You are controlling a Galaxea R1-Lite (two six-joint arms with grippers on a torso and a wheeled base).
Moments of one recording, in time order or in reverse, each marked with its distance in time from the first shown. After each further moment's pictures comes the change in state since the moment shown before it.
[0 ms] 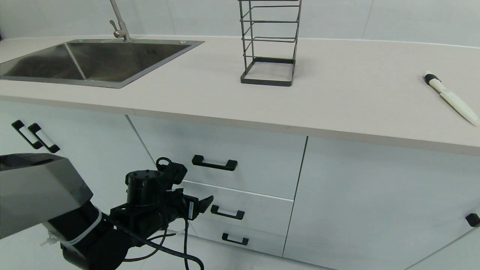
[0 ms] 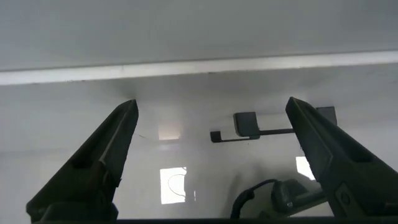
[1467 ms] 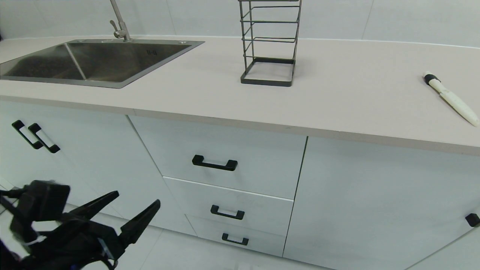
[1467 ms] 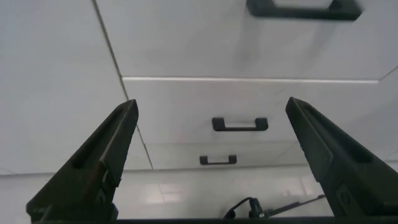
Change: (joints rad) left arm 0.015 -0.754 0.477 -0.101 0.001 -0.059; right arm 0.000 0.000 0.000 0.000 0.001 0.000
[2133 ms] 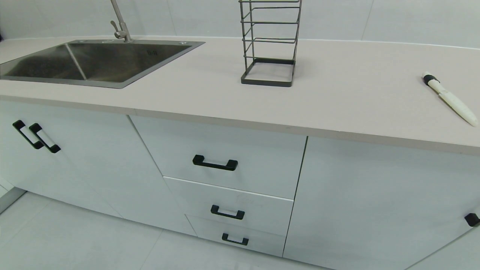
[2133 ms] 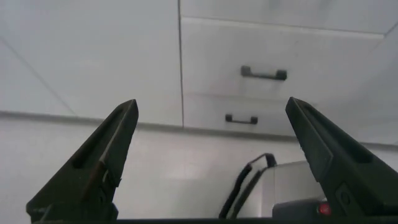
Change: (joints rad) left arm 0.143 -1.063 -0.046 1.137 0.030 0.036; right arm 0.000 0.000 0.000 0.000 0.002 -0.002
